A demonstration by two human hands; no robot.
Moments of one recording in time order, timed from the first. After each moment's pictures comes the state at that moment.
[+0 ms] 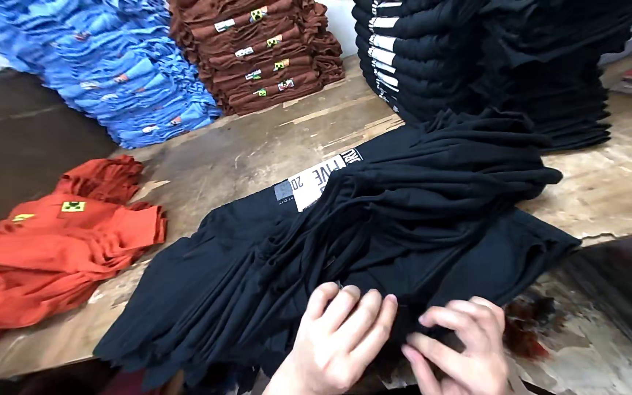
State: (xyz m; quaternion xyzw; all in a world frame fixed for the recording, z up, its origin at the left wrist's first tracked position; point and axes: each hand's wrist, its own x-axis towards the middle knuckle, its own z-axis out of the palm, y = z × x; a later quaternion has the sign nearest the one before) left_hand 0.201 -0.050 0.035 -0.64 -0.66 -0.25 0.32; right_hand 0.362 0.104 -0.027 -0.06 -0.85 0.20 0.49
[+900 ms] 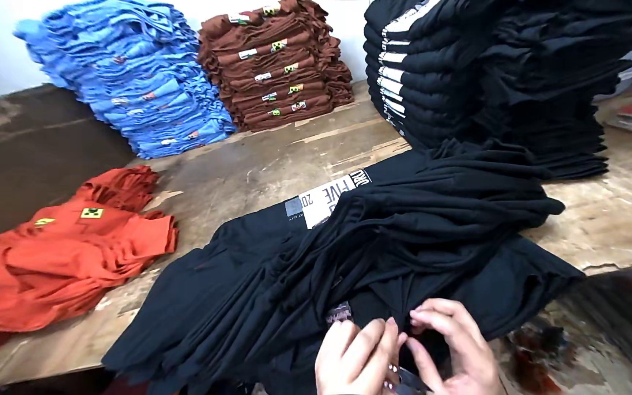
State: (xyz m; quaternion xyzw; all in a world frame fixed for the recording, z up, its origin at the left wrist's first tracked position) left_hand 0.236 -0.042 0.011 -0.50 -0.72 -0.38 0.30; right_hand 0.338 0.107 -0.021 -0.02 -0.75 0.49 0.44
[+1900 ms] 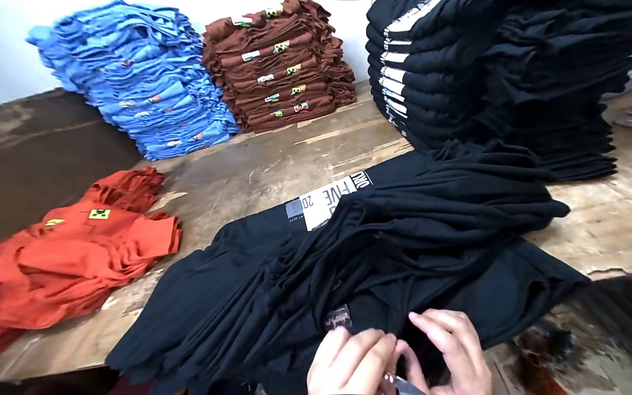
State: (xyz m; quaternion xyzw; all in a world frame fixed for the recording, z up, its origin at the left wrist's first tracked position) left_hand 0.248 -0.046 0.035 -0.47 -0.75 -0.39 0.24; right_hand 0.334 0.103 -0.023 -0.06 -0.82 0.29 0.50
